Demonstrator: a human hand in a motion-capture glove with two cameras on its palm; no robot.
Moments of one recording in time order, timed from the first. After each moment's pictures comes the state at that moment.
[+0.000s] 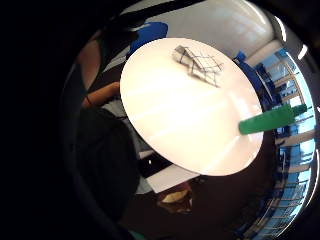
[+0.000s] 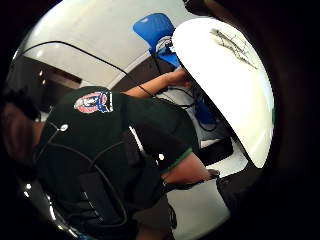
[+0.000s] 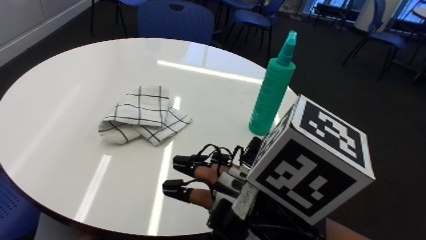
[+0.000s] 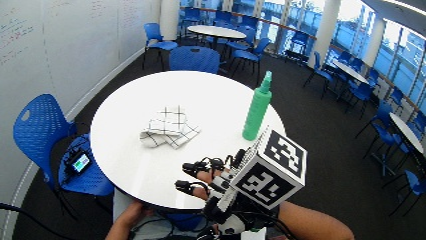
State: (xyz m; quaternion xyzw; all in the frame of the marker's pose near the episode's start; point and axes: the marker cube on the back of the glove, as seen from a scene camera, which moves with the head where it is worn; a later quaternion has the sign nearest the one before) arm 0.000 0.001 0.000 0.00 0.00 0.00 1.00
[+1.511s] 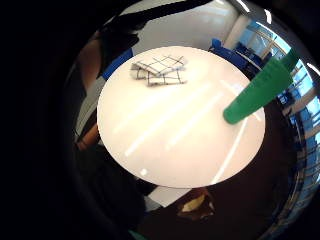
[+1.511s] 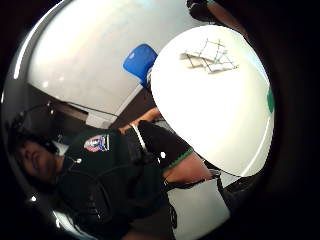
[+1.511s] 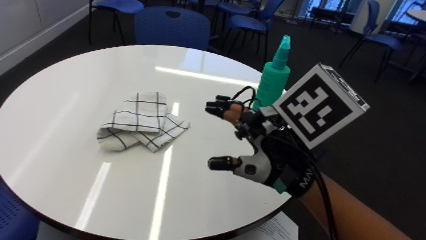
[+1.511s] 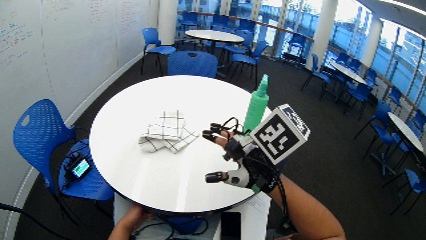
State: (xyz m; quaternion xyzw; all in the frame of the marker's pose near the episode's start) arm 0.114 -0.020 -0.012 0.10 -0.06 0.16 0.98
